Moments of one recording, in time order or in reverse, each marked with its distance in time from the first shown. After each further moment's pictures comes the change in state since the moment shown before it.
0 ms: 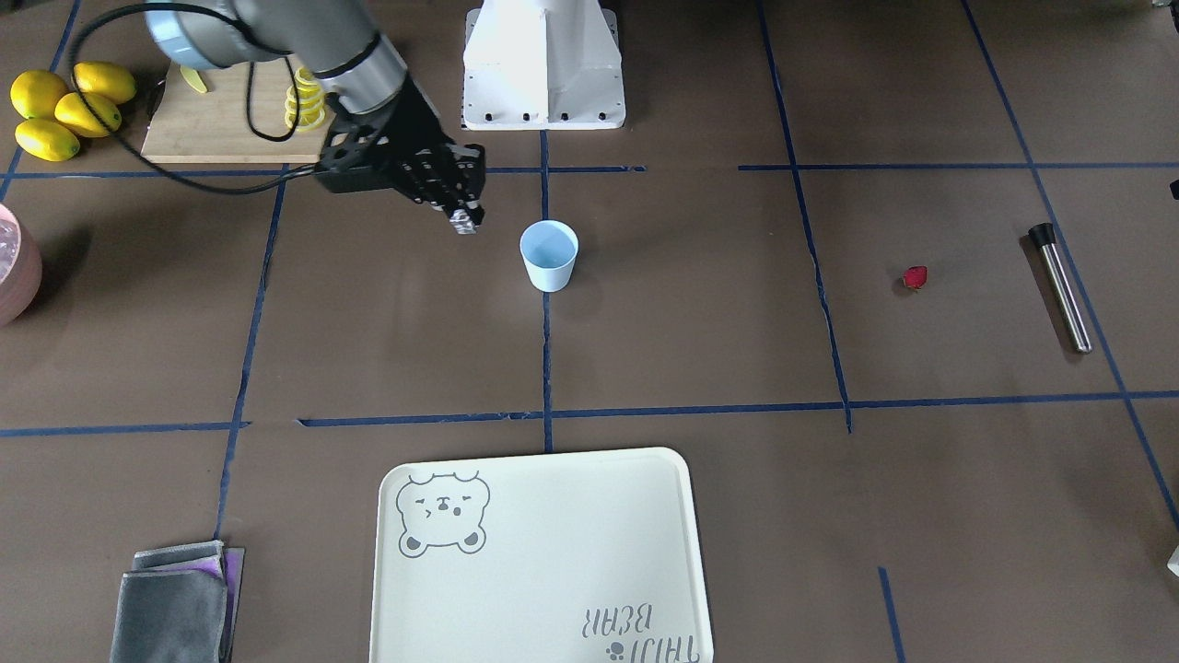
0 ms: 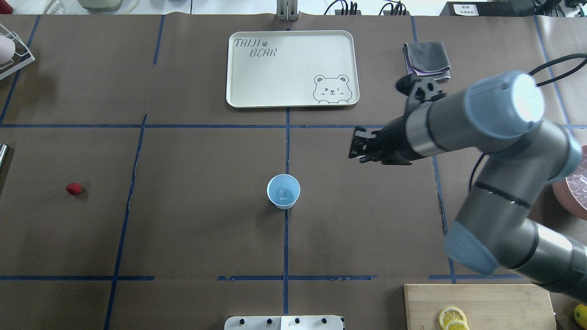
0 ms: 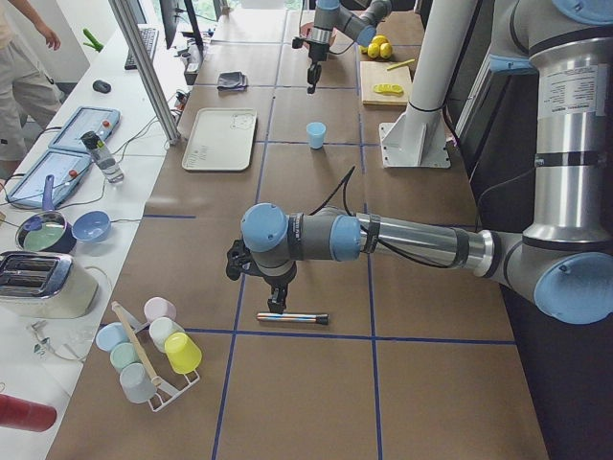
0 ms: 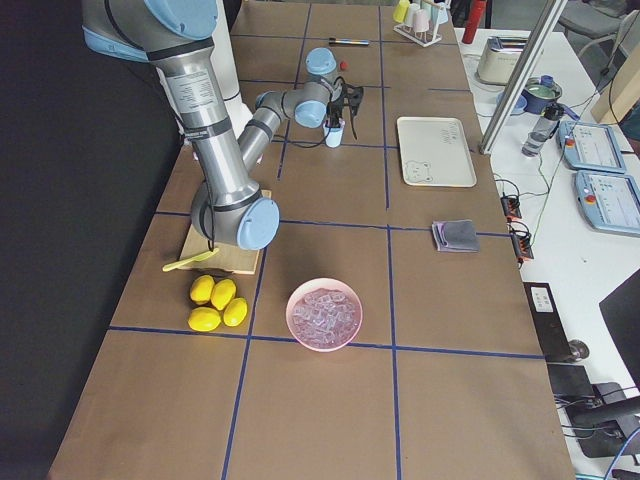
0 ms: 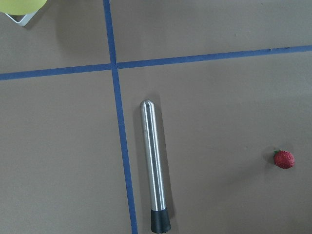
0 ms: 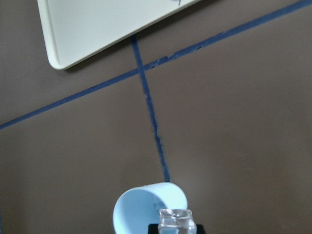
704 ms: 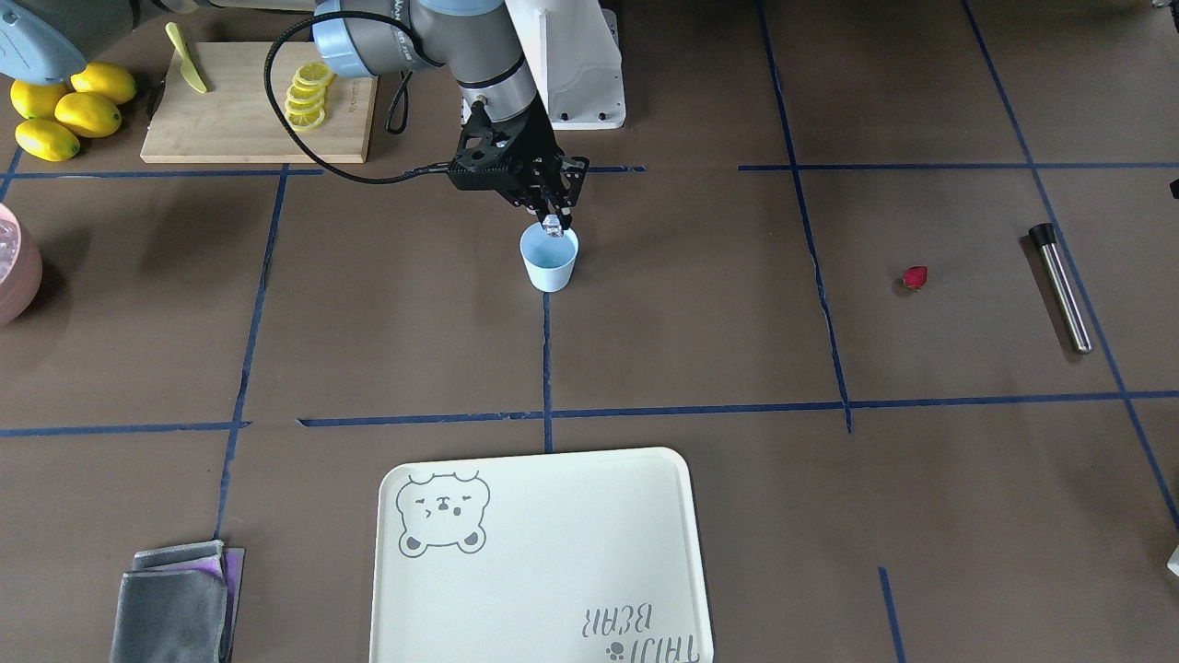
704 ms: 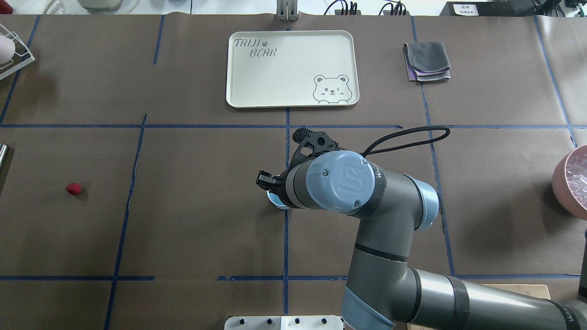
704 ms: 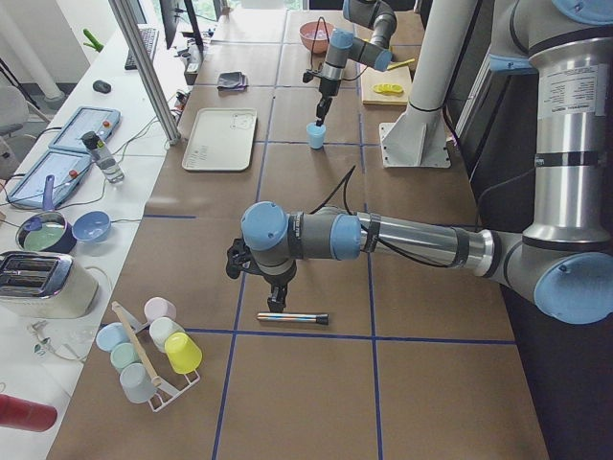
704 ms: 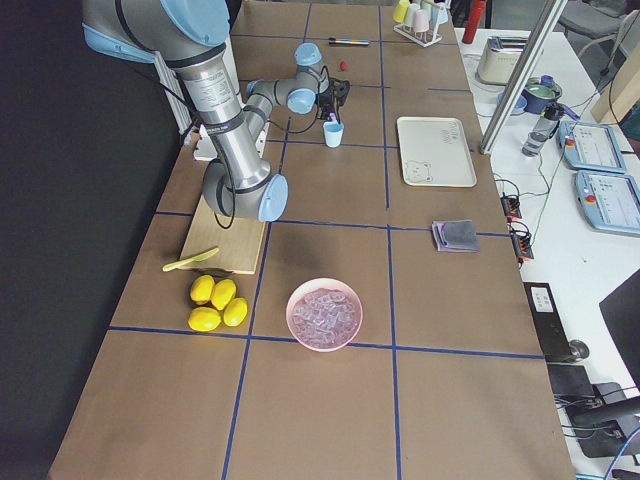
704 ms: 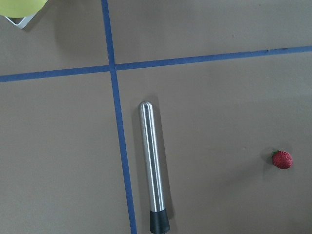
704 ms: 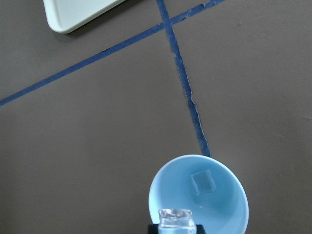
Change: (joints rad) left arm 0.000 0.000 -0.006 0.000 0.000 0.000; right arm -0.111 0.132 -0.152 -0.029 -0.144 0.046
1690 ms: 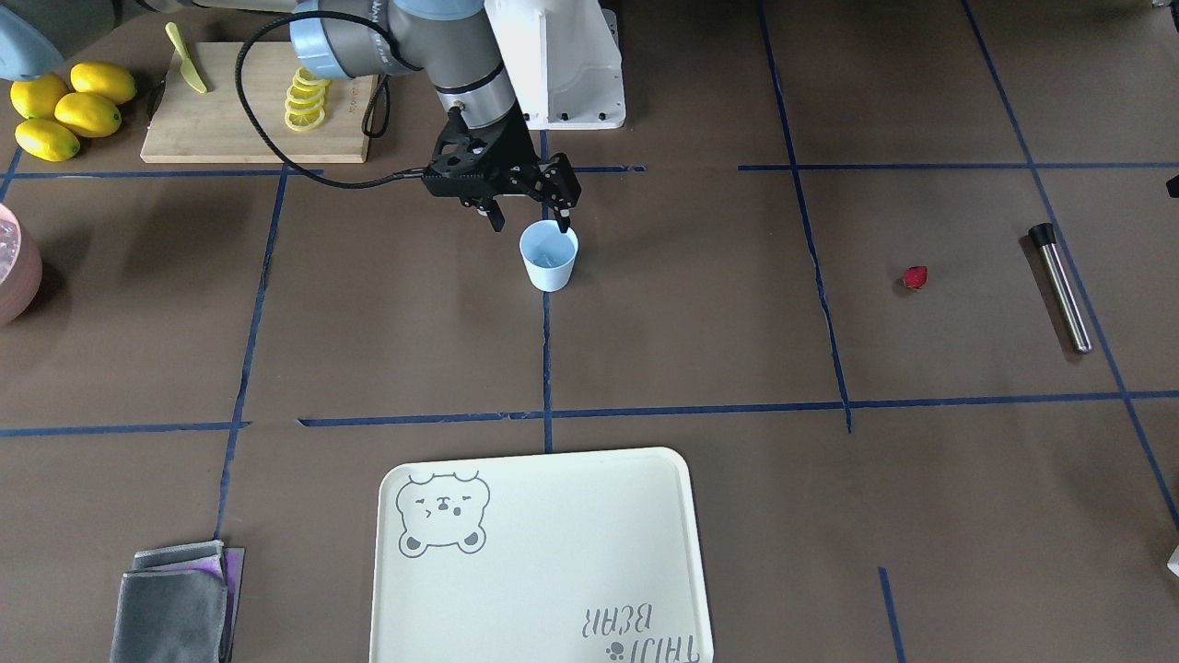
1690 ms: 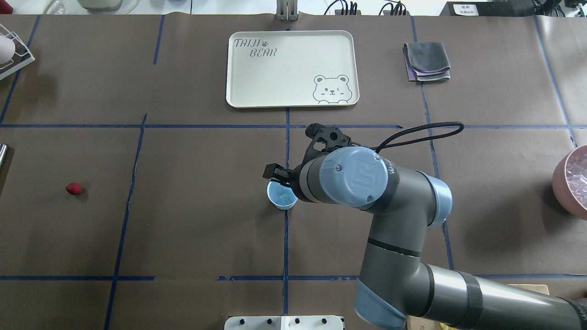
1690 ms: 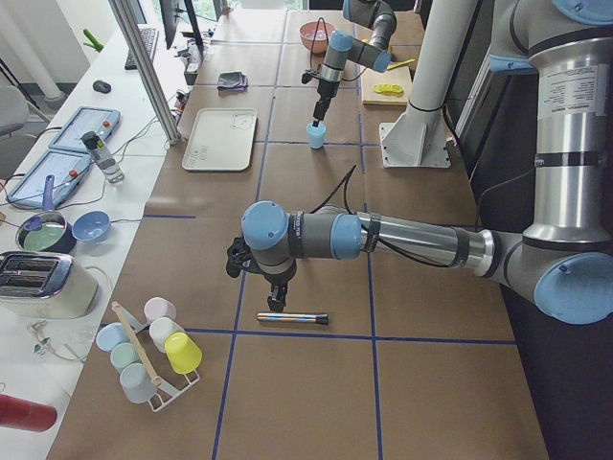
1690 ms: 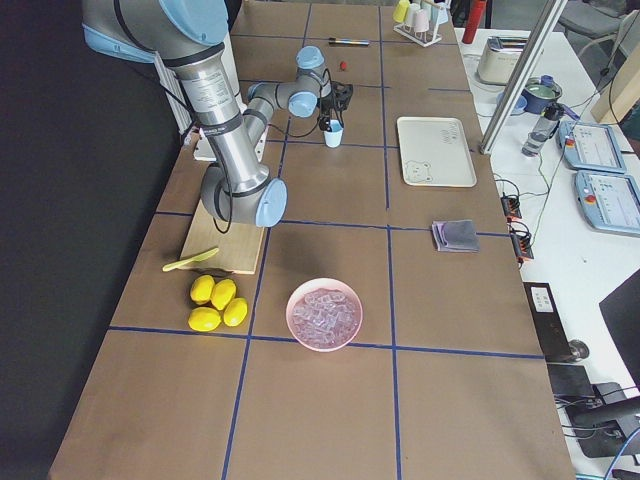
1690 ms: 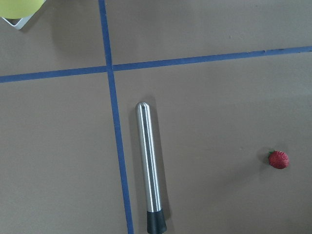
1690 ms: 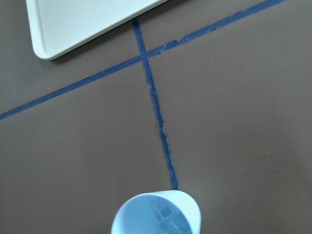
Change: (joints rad) left arm 0.000 0.000 -0.004 0.001 -0.029 -0.001; right arm 0.059 -0.090 0.083 -0.016 0.026 -0.062
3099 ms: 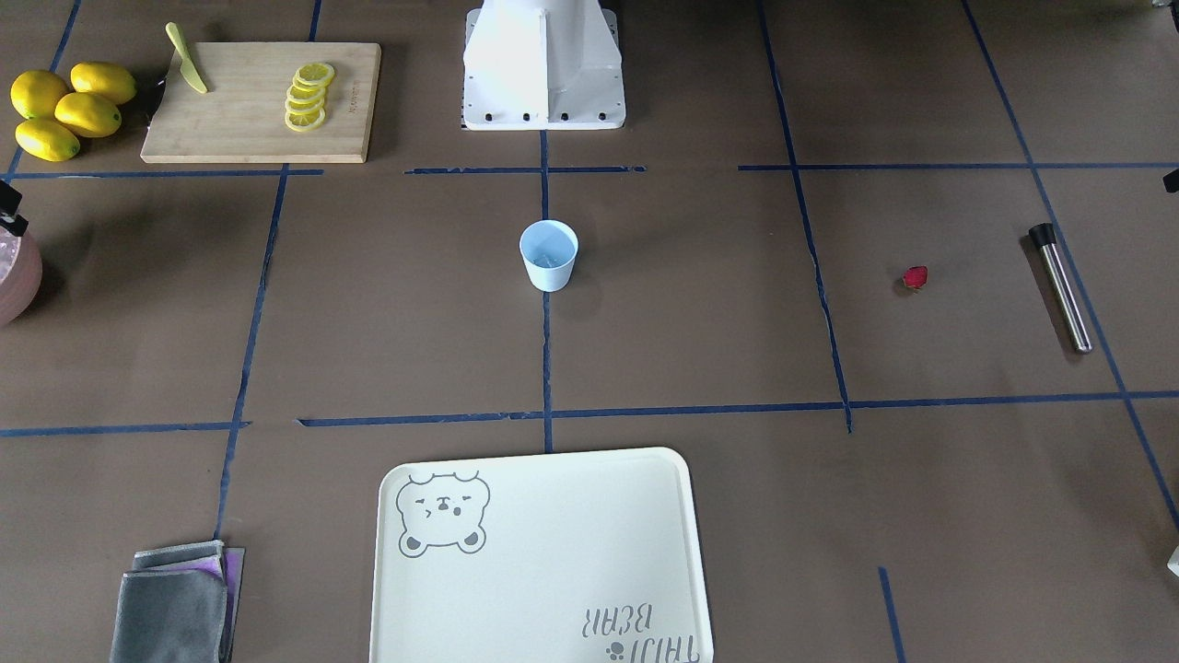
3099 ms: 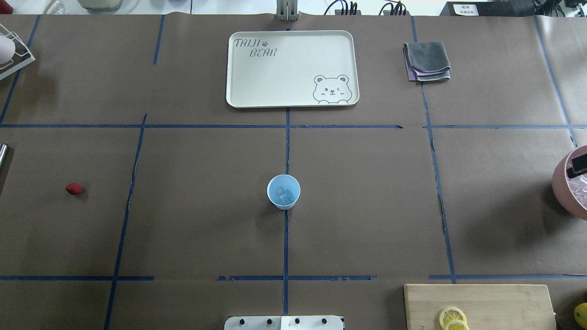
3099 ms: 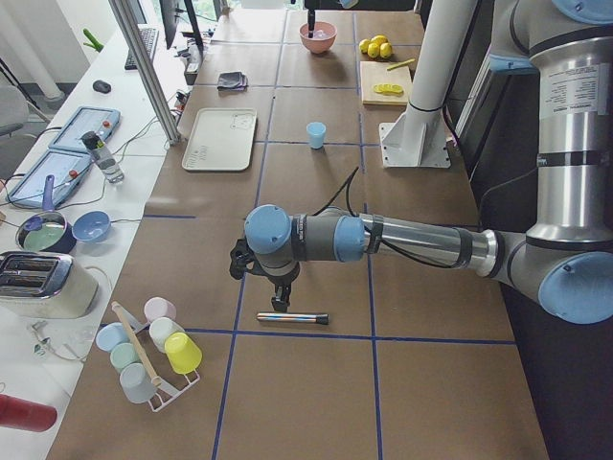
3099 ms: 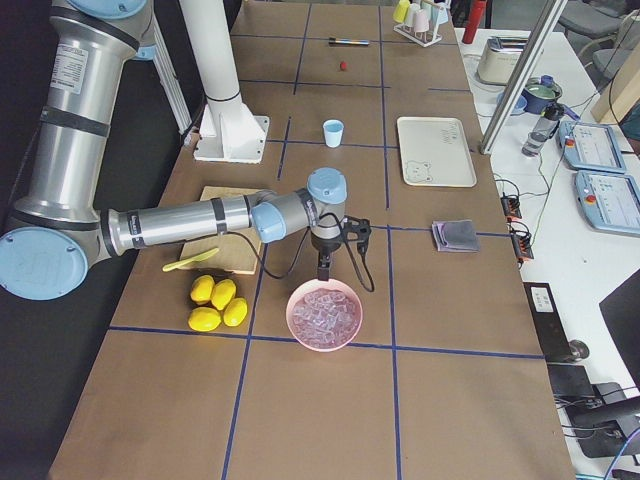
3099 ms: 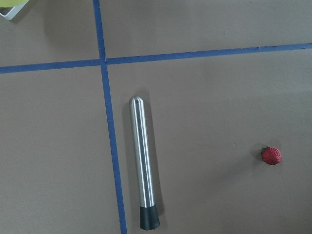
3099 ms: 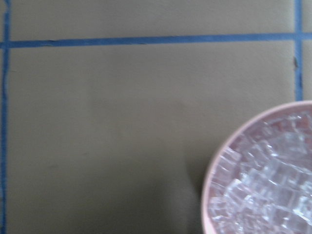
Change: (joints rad) left arm -0.001 0.017 -0.010 -0.001 -0.007 0.000; right arm 0.774 -0.826 0.078 0.011 0.568 -1.005
